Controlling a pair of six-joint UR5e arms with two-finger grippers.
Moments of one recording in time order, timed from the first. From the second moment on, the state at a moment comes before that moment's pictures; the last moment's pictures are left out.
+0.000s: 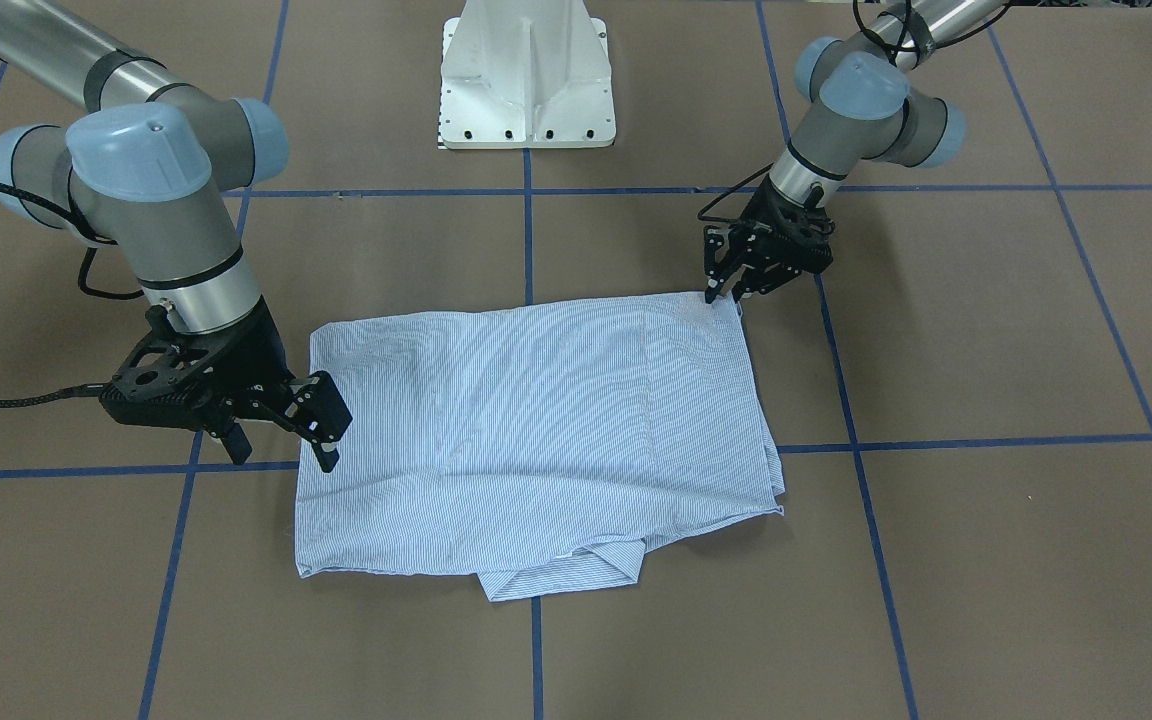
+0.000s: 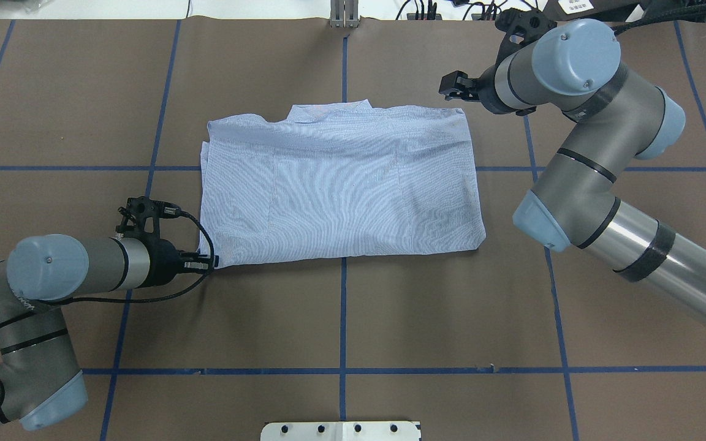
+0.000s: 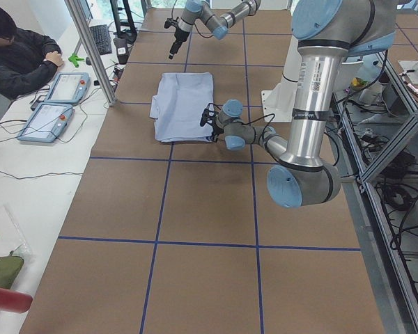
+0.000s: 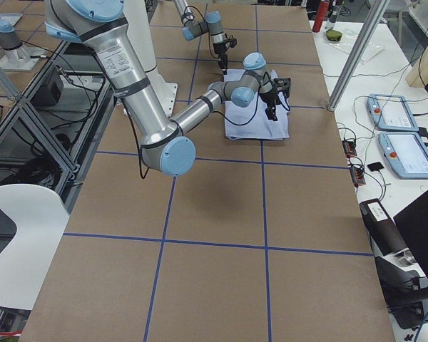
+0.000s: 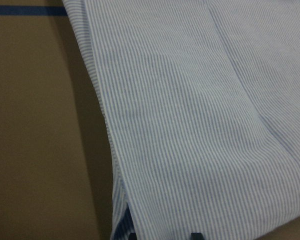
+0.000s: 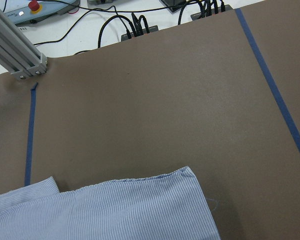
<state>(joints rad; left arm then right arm) -0.47 -1.73 -1.74 -2.41 -1.70 -1.14 0.81 -1.03 1.62 -1.20 1.75 1.28</state>
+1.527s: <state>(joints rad) -0.89 -2.24 -1.10 -2.40 -1.71 -0.83 0.79 -1.03 1.64 -1.20 1.74 1.31</state>
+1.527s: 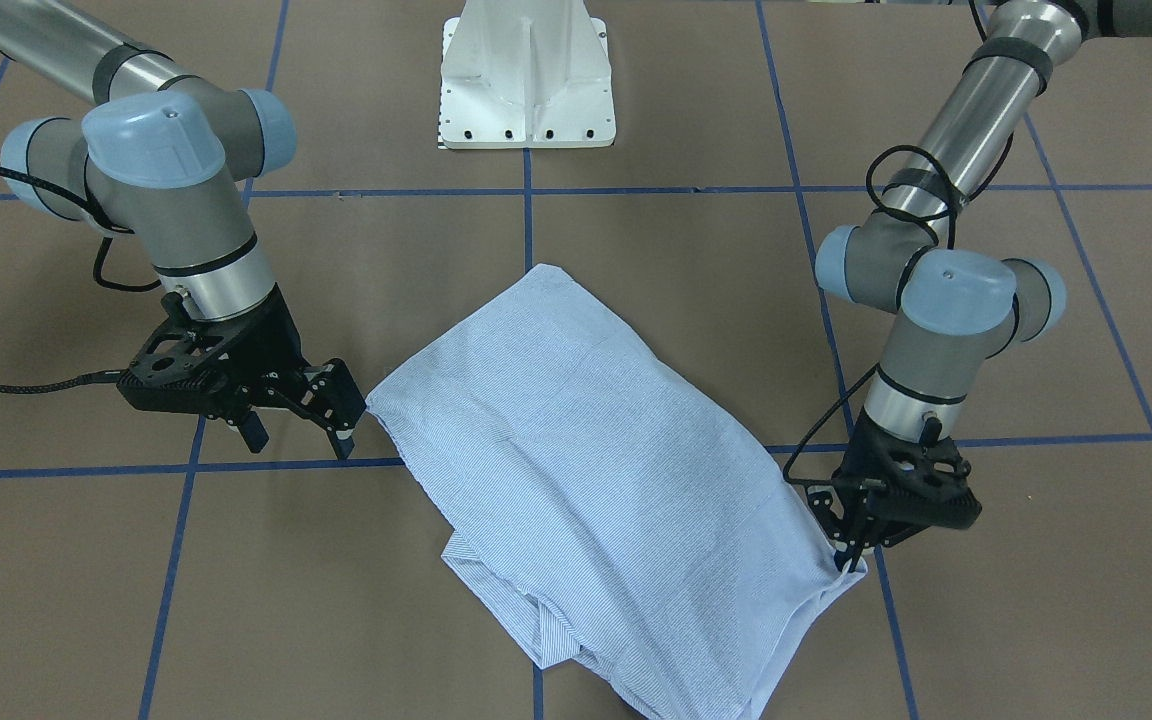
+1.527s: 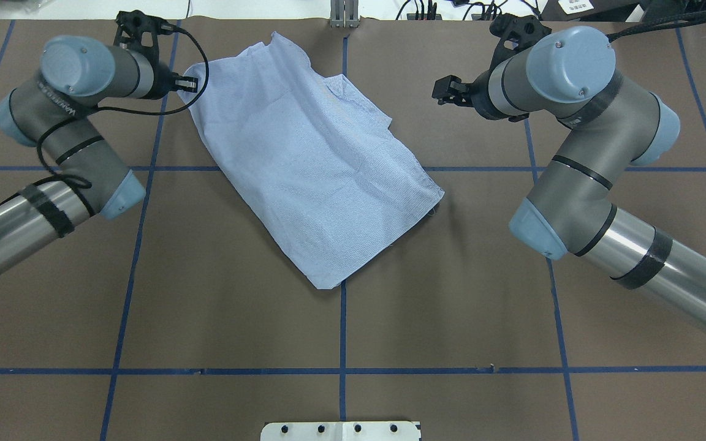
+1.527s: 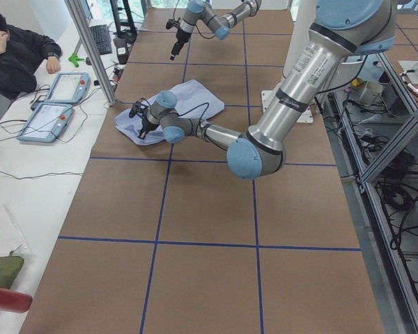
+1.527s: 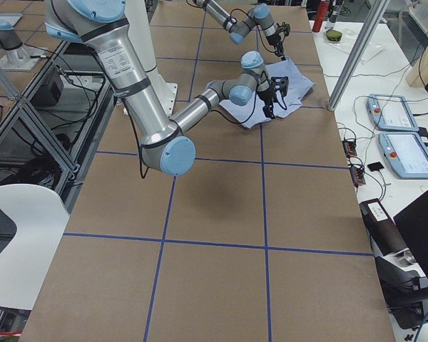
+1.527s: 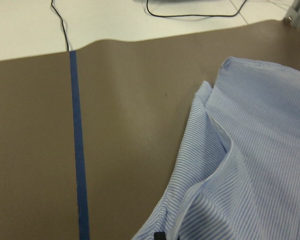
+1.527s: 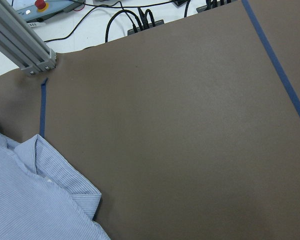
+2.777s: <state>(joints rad) -0.98 -2.21 -1.21 -2.40 -1.90 -0.71 0.66 -0.98 1.66 -1.39 1.66 1.70</state>
